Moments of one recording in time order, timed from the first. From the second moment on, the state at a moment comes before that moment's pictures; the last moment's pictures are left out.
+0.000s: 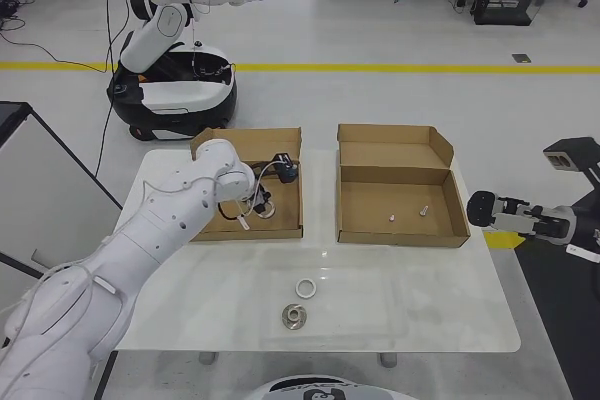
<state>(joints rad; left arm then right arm) 0.57 -1.20 -0.54 -1.12 0.87 -0.53 -1.14 -1.63 -0.78 1.98 -1.91 0.57 -0.26 1.39</state>
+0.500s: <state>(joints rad) 0.48 -1.34 -0.42 -0.88 0.87 -0.49 -1.09 -1.63 -0.78 1.98 -1.91 0.57 -0.26 1.39</state>
